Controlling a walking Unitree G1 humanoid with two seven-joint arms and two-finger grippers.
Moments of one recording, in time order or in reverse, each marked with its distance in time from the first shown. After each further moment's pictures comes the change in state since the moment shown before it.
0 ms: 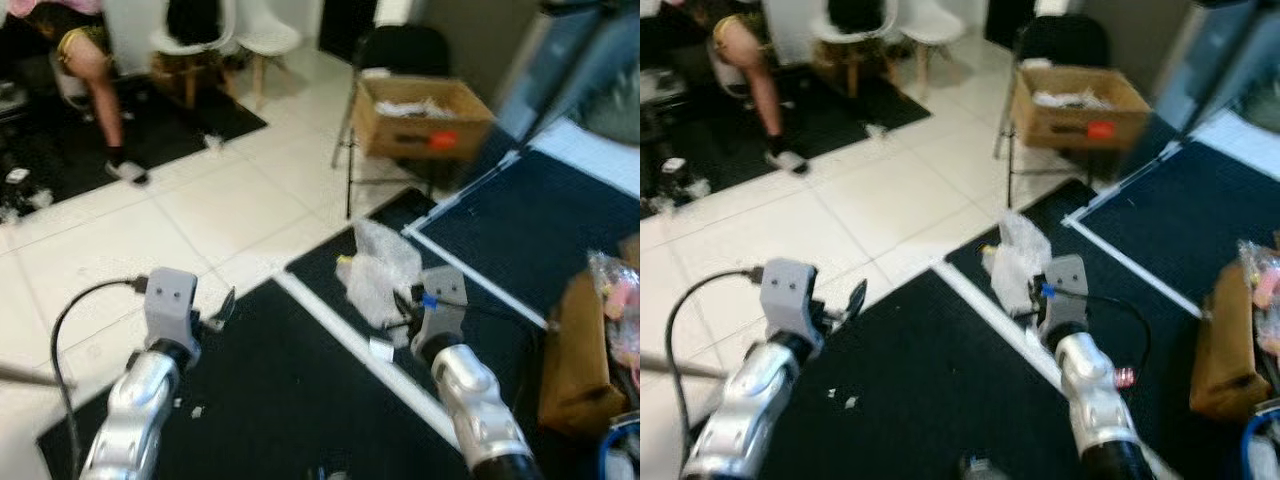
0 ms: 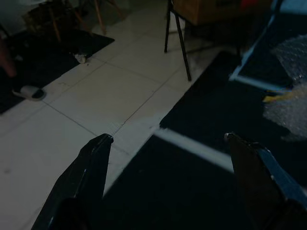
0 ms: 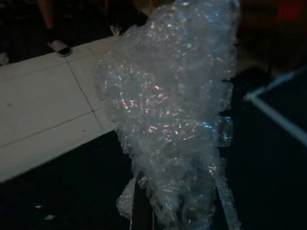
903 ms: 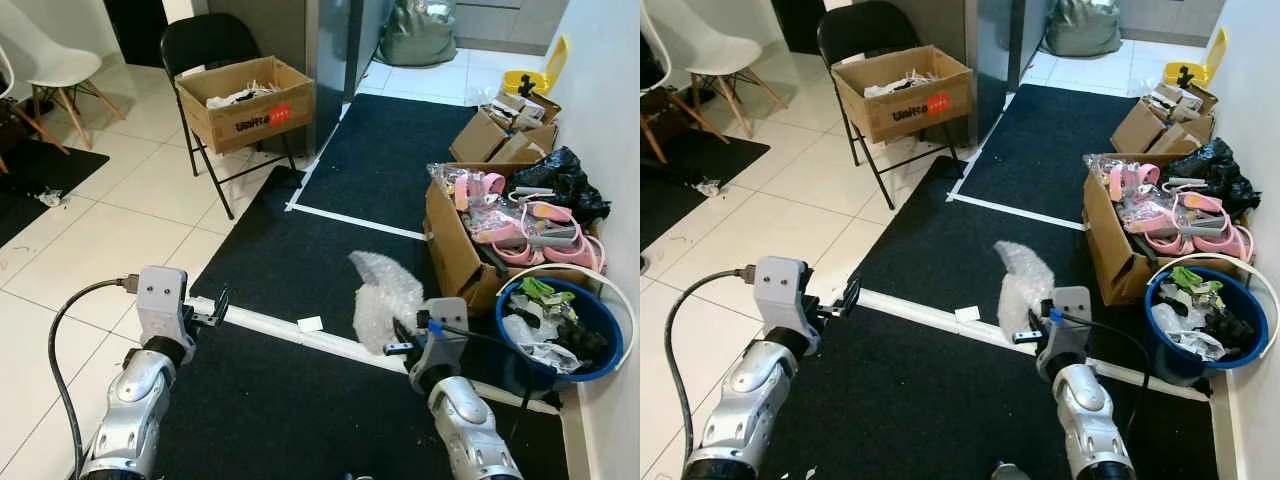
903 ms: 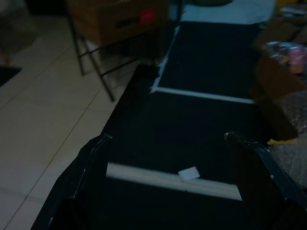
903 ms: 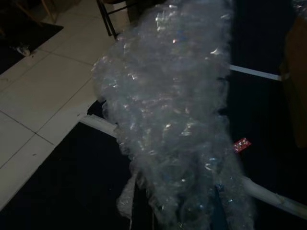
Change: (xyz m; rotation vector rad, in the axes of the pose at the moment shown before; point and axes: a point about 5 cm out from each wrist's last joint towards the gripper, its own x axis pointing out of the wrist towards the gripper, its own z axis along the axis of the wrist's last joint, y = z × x) left arm 0.002 0.009 -0.005 -0.085 -0.023 0.079; right arm -0.009 0.003 -0.029 0.122 0.063 0.006
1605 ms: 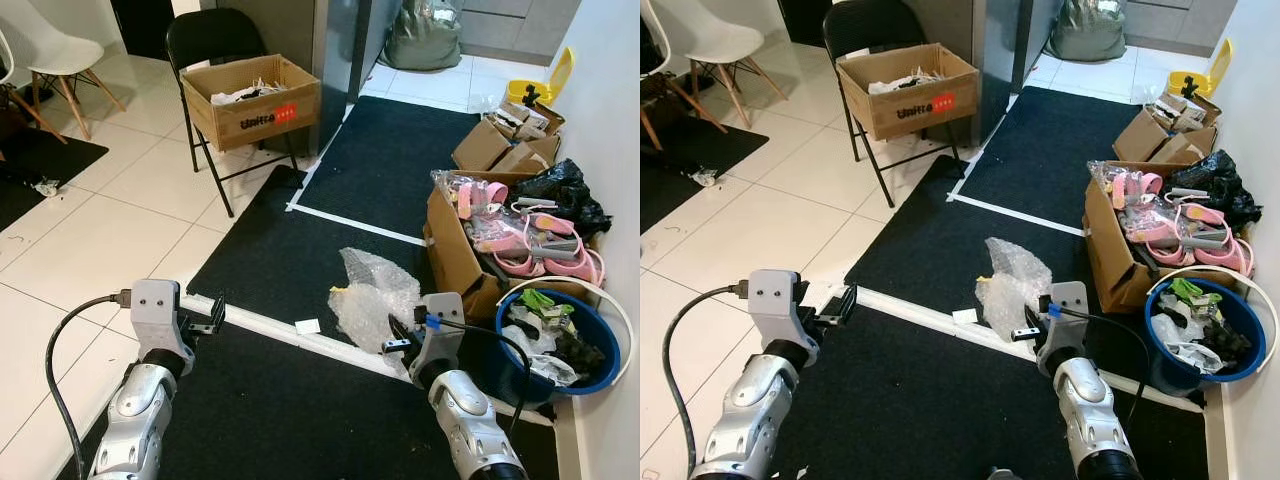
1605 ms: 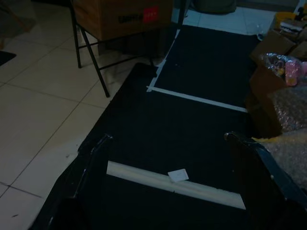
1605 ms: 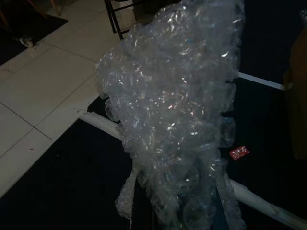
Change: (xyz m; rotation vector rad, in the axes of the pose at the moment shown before) left arm -0.006 -0.006 -0.009 -0.059 0.009 -0.003; right arm 0.003 -0.006 0.001 -0.012 0.017 0.027
